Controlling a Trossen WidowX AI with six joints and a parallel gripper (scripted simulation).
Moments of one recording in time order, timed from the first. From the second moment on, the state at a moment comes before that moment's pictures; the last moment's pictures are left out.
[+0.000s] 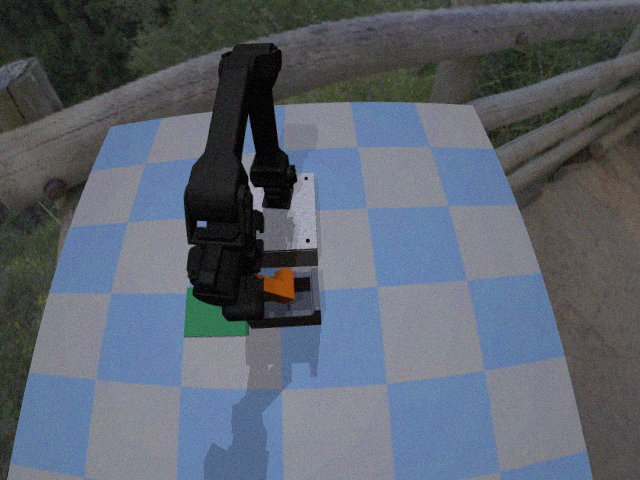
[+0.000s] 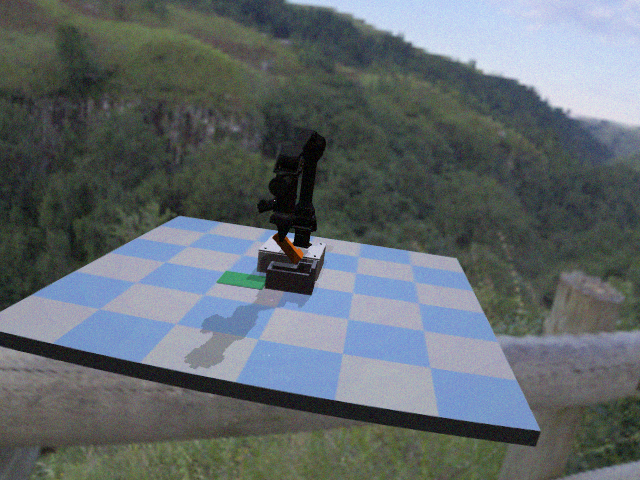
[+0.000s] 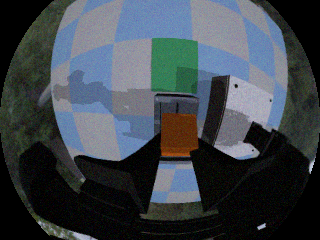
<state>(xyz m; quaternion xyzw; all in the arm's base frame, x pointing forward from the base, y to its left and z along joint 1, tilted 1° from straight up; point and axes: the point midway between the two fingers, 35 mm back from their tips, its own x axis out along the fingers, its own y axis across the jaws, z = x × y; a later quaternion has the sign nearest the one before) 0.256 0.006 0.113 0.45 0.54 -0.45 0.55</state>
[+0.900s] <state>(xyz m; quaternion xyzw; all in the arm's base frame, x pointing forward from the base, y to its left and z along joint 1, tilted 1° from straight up) 0.263 -0.104 0.110 0.45 0.54 -0.45 0.54</state>
